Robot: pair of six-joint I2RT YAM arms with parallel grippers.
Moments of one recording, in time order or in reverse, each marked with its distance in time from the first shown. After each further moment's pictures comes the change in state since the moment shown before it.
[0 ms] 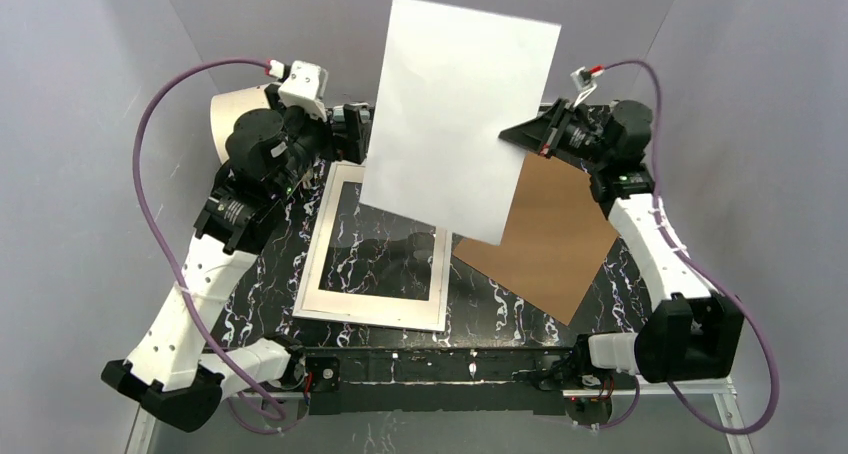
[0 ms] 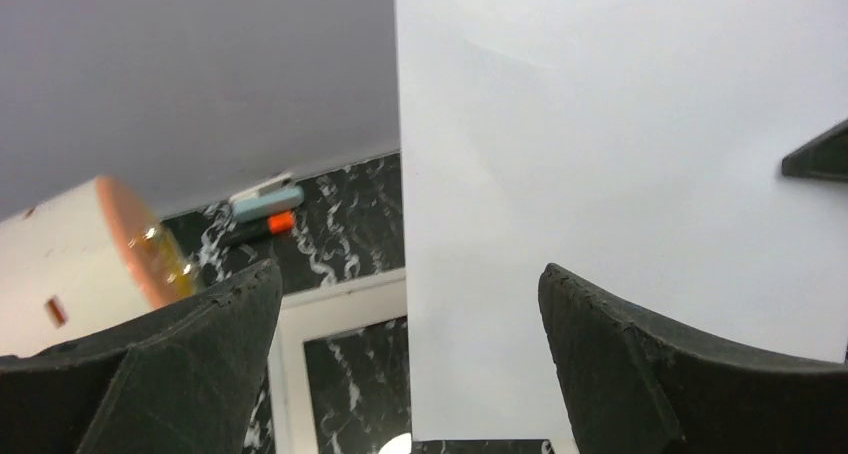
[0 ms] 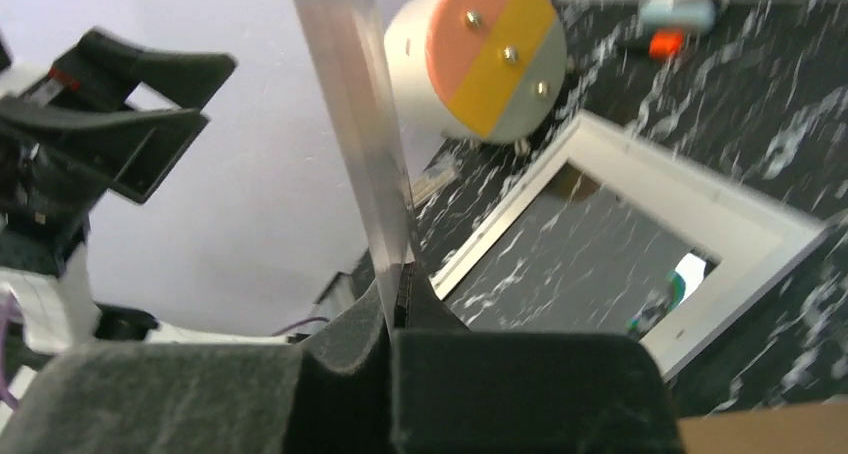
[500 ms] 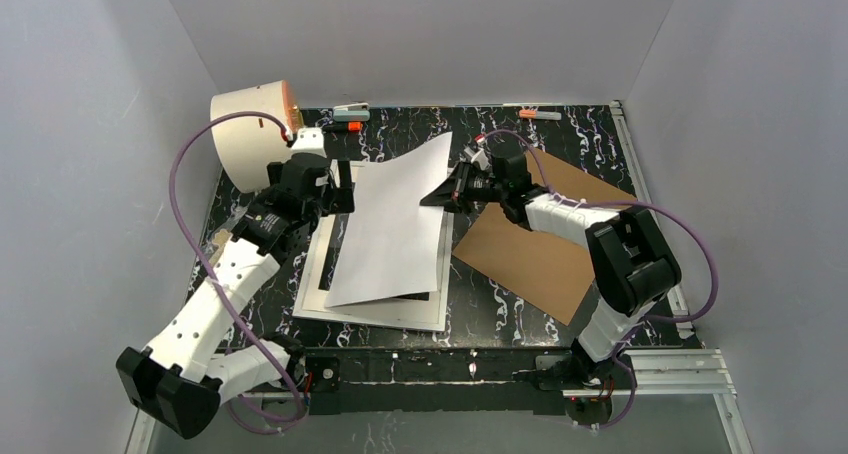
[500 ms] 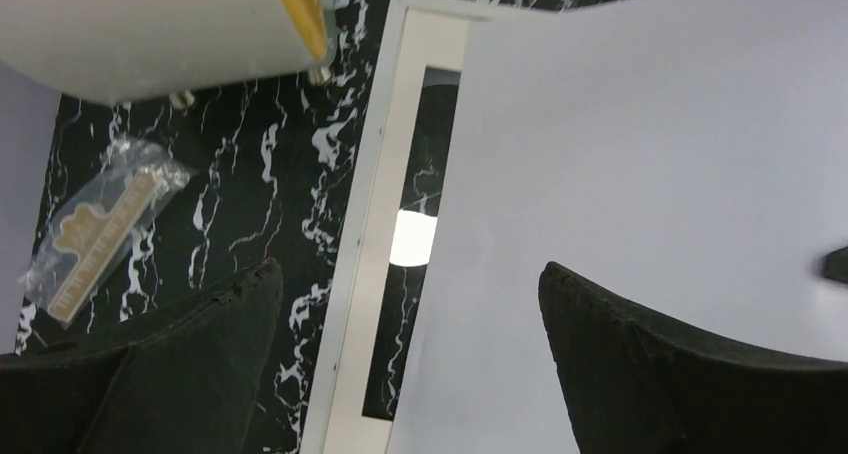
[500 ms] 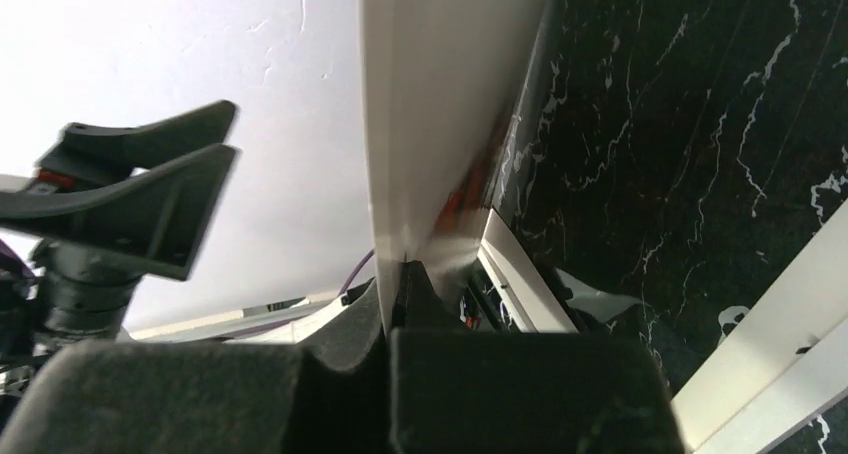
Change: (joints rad) left arm 0.010 -0.068 -0.354 -0.245 -0.422 -0.252; right arm 0.403 0.434 -0.172 0.116 0.179 0.369
